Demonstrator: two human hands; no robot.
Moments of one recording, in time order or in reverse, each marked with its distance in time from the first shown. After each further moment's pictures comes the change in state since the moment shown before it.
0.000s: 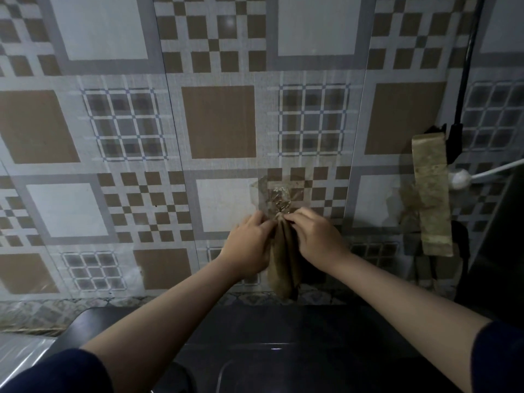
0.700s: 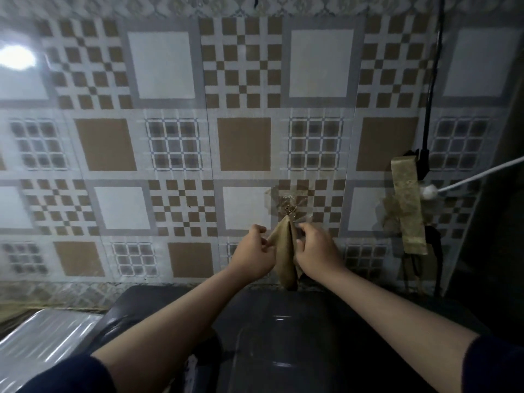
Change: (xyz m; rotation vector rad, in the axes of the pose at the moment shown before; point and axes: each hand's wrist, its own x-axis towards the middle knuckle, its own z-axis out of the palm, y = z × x) left_hand -0.061 0.054 -0.054 -0.628 -0.009 -0.510; right_hand -0.033 -0.074 -0.029 0.076 -0.022 0.428
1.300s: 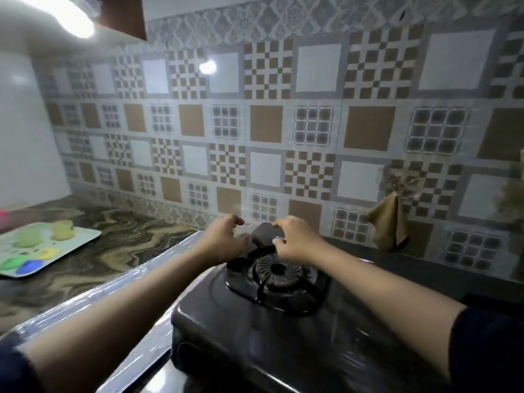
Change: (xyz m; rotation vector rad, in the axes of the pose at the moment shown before) left_hand -0.255 -0.071 -0.179 0.308 0.360 -0.251; right_hand -0.155 -0.208 0.052 -0.053 -0.533 -0.447
